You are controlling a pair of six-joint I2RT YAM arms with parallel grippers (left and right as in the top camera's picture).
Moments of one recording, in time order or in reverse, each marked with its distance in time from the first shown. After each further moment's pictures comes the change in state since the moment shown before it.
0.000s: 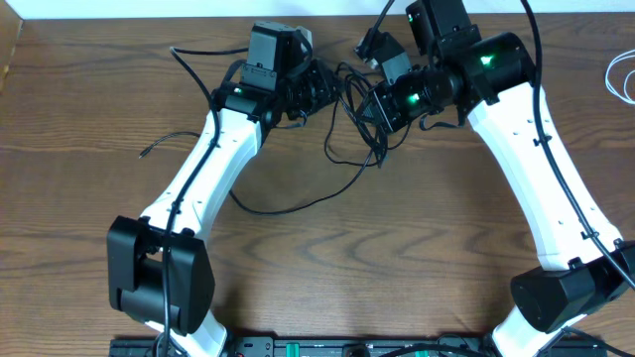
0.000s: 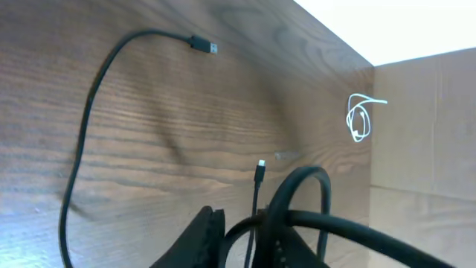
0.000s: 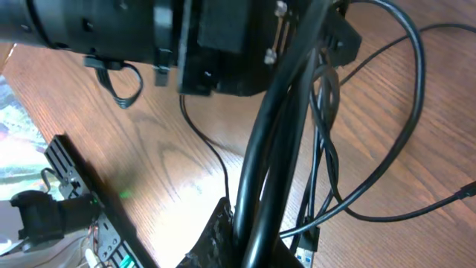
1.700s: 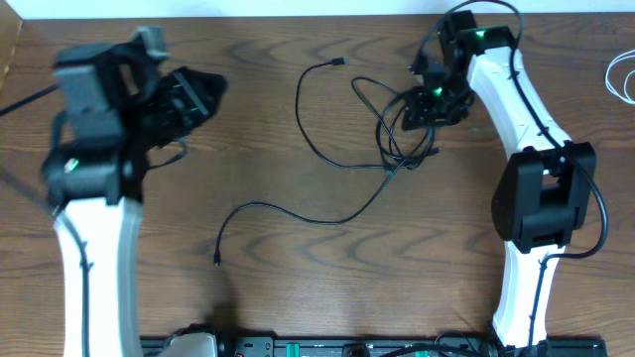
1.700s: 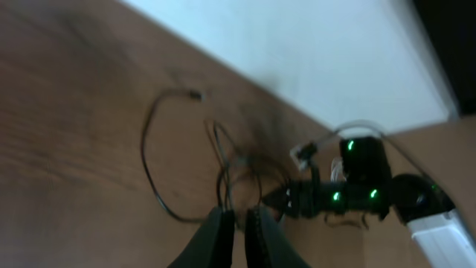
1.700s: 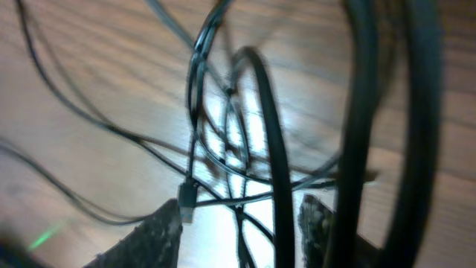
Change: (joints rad) left arm 0.394 -0.467 -0.002 -0.364 0.090 0.204; right arm -0.236 0.408 0.000 -0.026 0.159 0.056
